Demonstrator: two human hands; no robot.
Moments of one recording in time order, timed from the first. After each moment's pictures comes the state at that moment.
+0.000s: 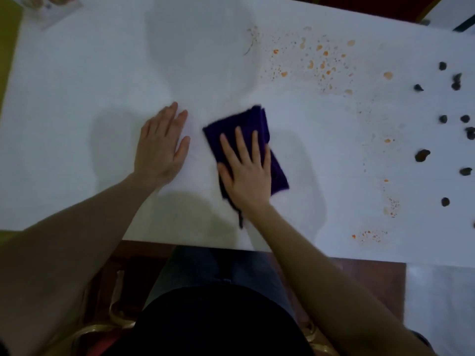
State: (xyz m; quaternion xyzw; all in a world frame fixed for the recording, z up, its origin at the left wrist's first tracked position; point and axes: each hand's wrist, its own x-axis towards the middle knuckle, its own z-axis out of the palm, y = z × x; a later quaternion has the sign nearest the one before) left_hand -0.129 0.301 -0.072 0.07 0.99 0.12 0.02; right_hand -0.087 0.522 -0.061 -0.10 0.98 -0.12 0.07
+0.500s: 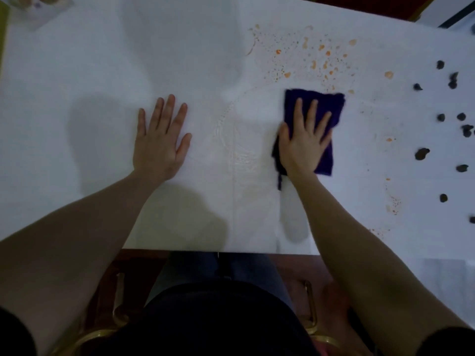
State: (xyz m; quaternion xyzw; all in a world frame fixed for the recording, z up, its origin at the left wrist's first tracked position) left_hand -0.149 0.286 -0.079 0.07 0.99 0.07 0.05; right_hand -0.171 0.589 -0.059 0.16 0.98 -0.11 0.08
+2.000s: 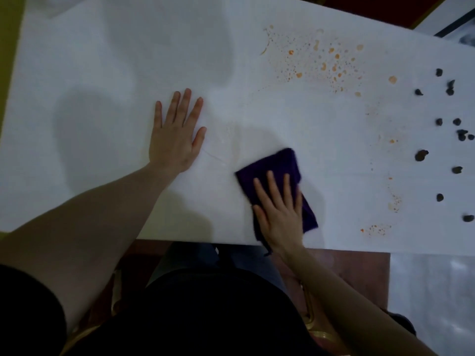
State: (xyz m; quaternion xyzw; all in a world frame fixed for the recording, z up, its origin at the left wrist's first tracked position) left_hand -0.150 0.286 -0.078 0.08 0.99 0.07 0.04; right_hand -0.002 0.553 -0.058 -0.09 0.99 -0.07 0.09
